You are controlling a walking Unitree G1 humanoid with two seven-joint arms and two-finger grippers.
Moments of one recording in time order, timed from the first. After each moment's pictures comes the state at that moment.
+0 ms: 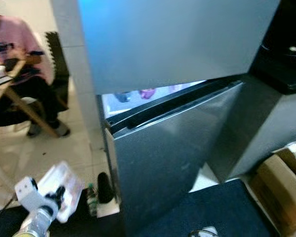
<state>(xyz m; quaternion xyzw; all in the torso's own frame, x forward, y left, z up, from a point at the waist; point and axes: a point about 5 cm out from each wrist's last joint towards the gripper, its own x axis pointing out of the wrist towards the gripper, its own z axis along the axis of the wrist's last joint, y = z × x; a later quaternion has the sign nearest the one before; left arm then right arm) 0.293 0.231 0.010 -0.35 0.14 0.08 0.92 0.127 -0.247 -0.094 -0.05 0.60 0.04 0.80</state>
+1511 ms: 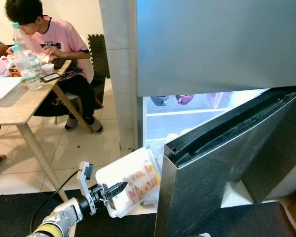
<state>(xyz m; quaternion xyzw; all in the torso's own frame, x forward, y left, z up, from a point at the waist) 0.259 0.130 -0.011 -0.31 0.23 -0.35 0.85 0.113 -0.244 -0.099 -0.09 0.66 0.05 0.74</state>
